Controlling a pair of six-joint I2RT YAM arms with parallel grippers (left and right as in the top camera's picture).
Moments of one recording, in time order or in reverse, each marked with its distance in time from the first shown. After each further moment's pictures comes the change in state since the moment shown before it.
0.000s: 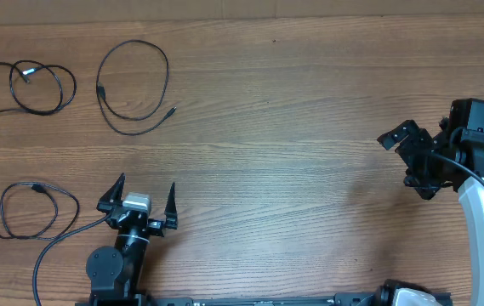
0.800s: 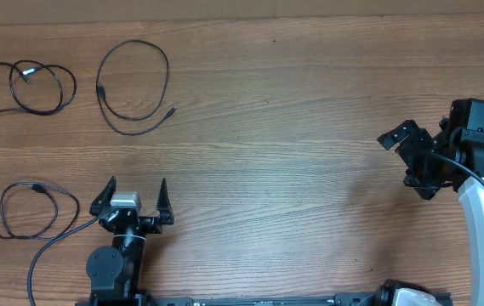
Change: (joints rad) left arm 0.000 0.000 -0.001 -0.002 -0.106 -0.113; right arm 0.000 0.000 0.000 0.000 0.000 0.000
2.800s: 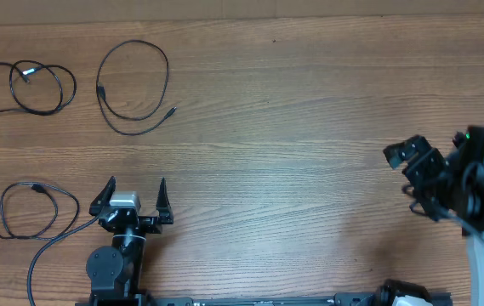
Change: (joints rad) left arm 0.000 0.000 0.000 0.002 -0.005 -0.004; right arm 0.006 -0.298 0.000 -0.152 0.000 0.003
